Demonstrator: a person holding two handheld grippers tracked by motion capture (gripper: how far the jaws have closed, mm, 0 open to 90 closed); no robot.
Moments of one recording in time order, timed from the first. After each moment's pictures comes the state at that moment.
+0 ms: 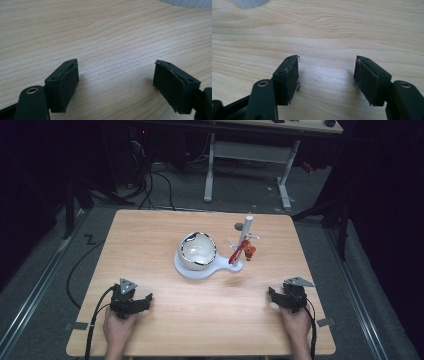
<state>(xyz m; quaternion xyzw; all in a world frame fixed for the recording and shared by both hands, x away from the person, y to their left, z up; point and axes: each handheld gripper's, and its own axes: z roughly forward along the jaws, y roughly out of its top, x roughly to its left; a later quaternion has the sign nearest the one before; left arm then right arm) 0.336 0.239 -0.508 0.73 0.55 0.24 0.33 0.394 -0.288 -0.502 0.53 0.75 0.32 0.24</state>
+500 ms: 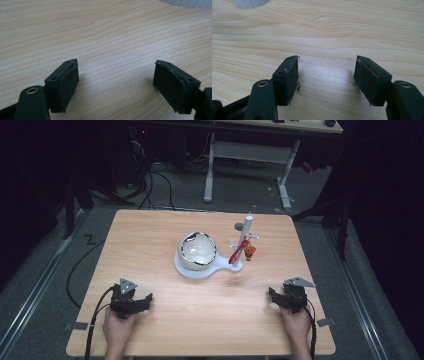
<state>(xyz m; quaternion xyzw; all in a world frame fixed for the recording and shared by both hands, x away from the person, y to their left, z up) 0.336 0.239 -0.509 0.73 0.55 0.24 0.33 0.393 -0.288 -0.502 0.53 0.75 0.32 0.24</state>
